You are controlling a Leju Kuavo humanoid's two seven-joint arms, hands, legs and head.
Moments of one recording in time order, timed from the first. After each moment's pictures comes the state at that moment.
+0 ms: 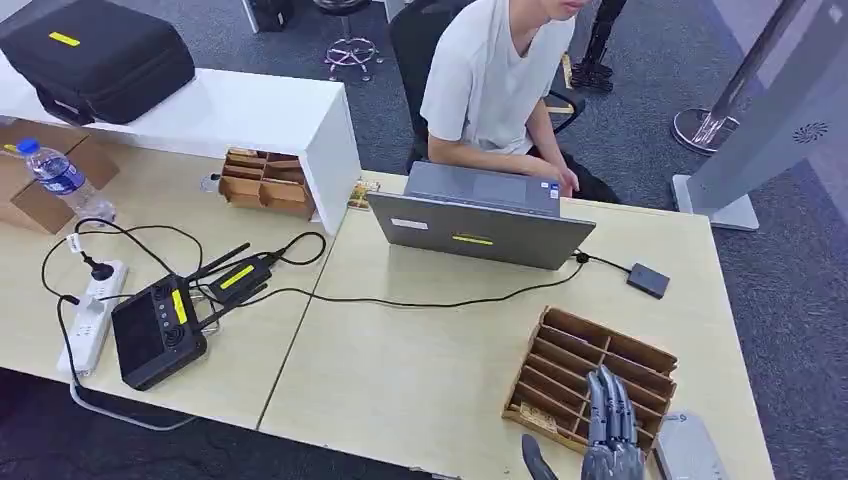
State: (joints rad) left arm -0.08 -0.27 0.74 -0.22 -1.31 -0.05 -0.13; right arm 0.36 0.17 0.29 -1.58 1.06 -0.64 -0.44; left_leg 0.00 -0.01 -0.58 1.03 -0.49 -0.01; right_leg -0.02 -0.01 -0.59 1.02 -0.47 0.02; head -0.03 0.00
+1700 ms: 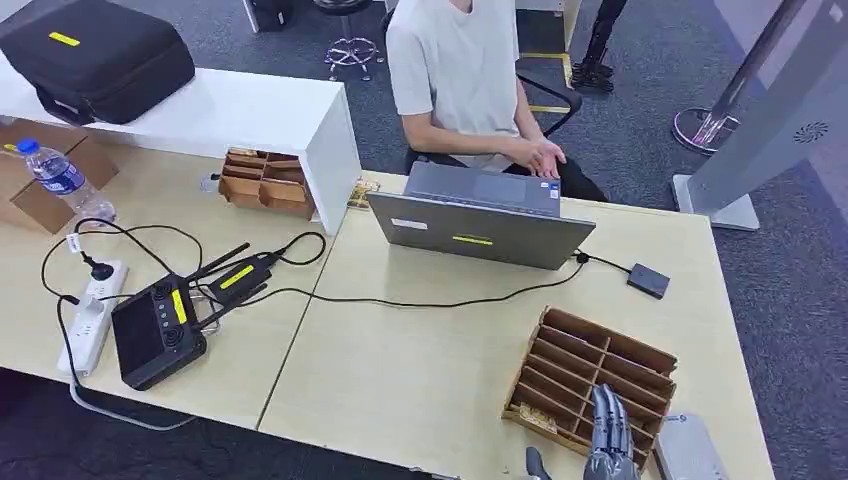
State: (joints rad) left arm -0.07 -0.27 0.74 -0.22 -1.31 -0.05 -0.18; right arm 0.34 0.21 0.22 -1.43 0.96 -0.64 -0.46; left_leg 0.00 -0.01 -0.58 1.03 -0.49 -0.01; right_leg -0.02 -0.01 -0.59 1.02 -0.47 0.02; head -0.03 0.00
